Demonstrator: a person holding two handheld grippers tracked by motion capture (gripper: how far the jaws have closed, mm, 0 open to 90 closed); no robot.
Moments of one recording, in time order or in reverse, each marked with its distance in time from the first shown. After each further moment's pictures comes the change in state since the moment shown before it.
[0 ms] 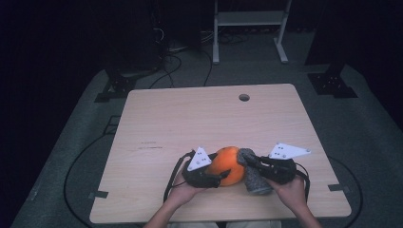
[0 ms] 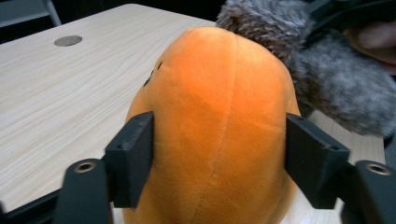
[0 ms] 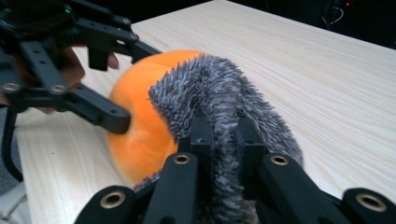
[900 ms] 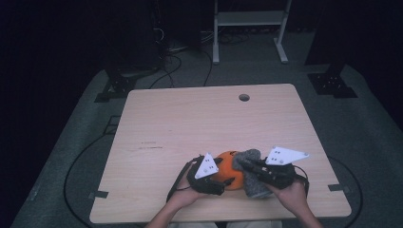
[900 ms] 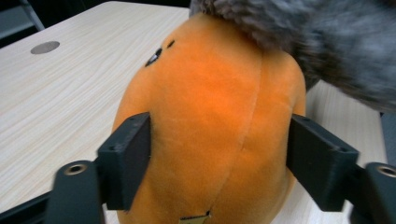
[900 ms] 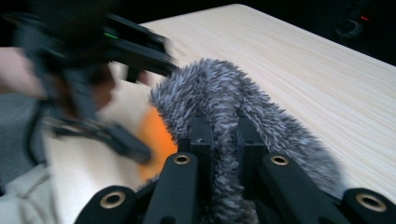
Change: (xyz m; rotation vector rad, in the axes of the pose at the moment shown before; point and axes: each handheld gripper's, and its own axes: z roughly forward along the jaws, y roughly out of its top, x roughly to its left) left arm -0.017 -0.006 0.009 0.040 -0.036 0.154; right arm 0.021 0.012 -0.004 0.010 0.071 -0.102
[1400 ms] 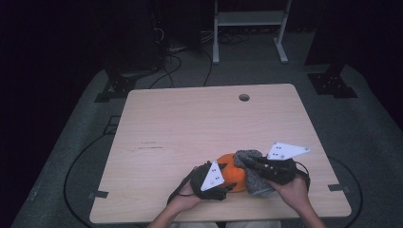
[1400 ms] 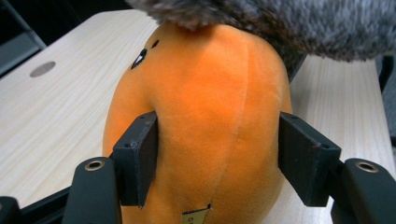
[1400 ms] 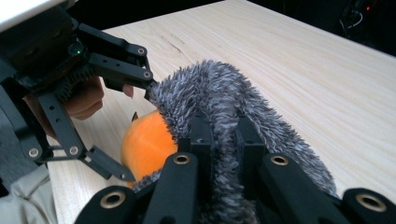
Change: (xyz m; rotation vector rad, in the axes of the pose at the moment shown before) left arm -0.013 0.000 0.000 0.022 0.014 0.136; right arm -0.016 0.002 -0.001 0.030 -0.027 0.036
